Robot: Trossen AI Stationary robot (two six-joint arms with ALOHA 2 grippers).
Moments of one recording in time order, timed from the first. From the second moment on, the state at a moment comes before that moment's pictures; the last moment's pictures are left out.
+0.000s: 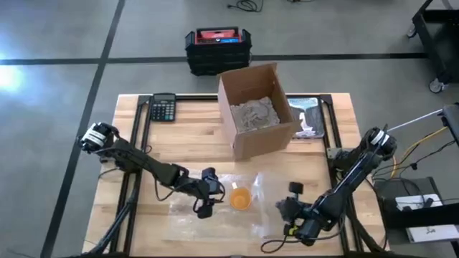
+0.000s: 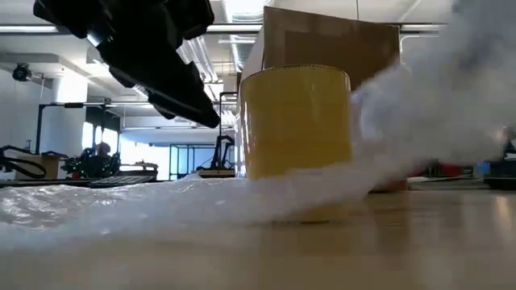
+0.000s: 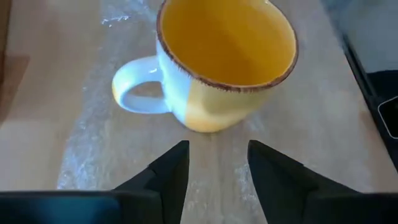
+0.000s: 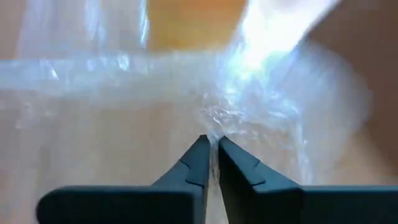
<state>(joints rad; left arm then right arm) -0.41 1.61 0.87 0.03 -0.17 -0.37 0.82 1.71 1.12 -0.69 0.82 0.74</state>
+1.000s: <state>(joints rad) -0.40 1.60 0.95 0.19 -0.25 -0.28 0.43 1.83 1.22 -0.31 0.36 0.27</state>
